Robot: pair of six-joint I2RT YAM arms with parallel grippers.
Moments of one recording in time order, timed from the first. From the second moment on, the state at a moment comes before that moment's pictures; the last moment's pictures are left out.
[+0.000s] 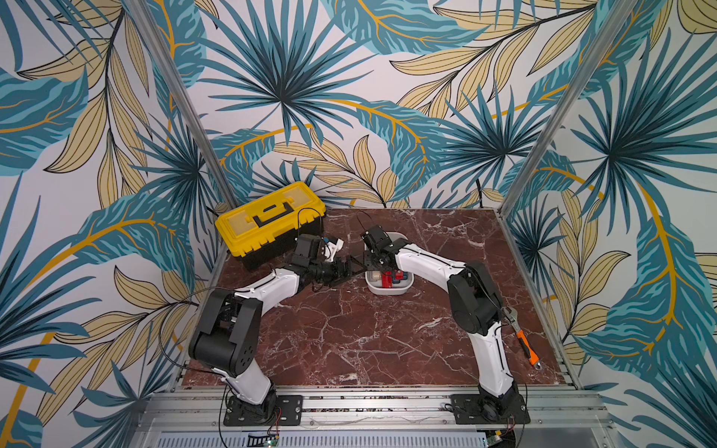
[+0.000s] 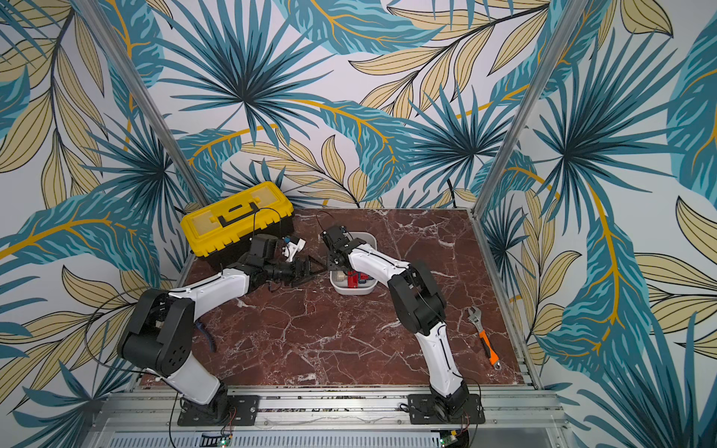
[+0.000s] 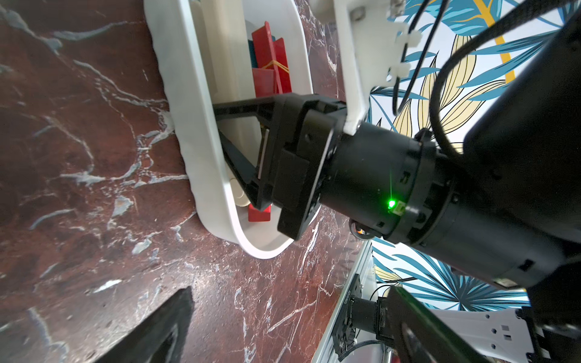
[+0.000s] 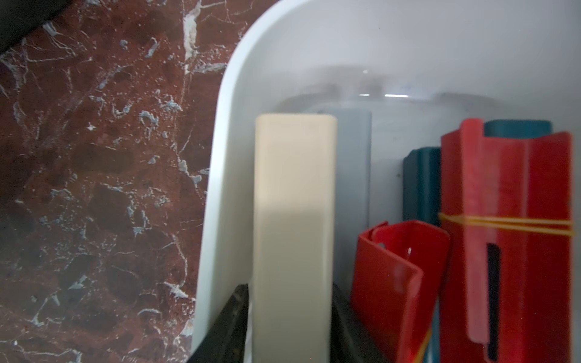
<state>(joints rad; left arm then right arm) -0.29 1.65 0.97 -0.04 0.83 -0.66 0.62 2.18 1.73 -0.57 0.22 0.54</state>
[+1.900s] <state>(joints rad) -0.29 1.50 0.99 -0.23 0.69 -0.48 0.62 1.15 0.84 -0.55 0.23 0.48</state>
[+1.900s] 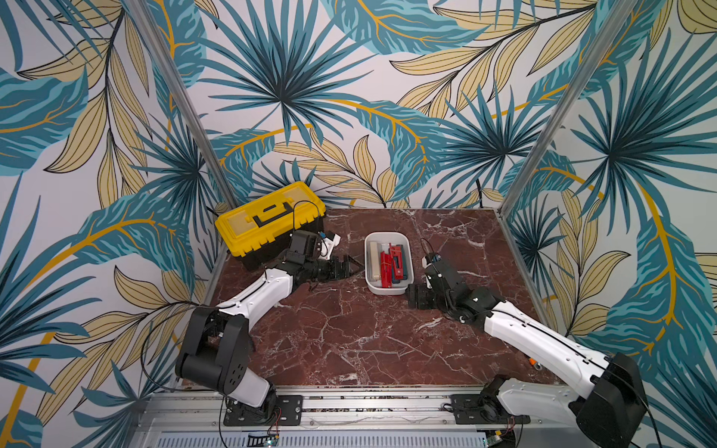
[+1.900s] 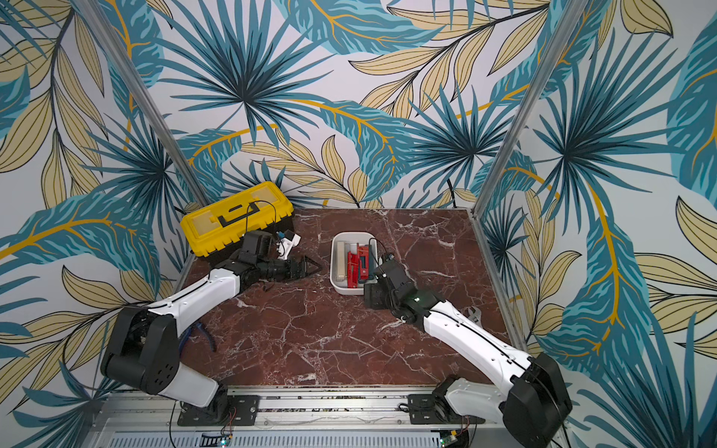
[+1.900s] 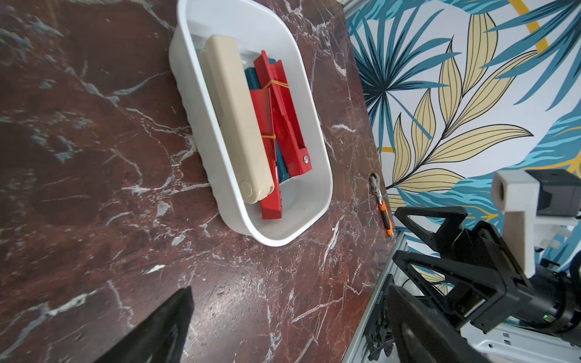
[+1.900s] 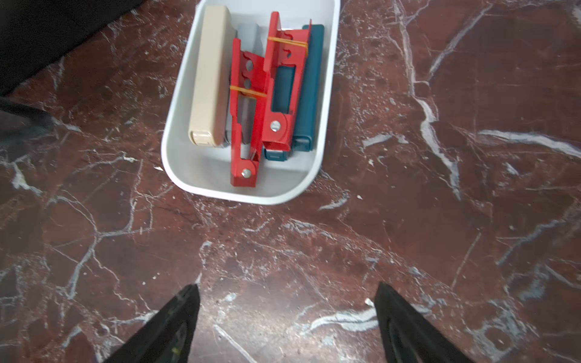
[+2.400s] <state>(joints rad) -0.29 1.38 0.82 -0.26 0.27 -0.36 0.61 0.89 0.65 -0.60 0.50 0.47</state>
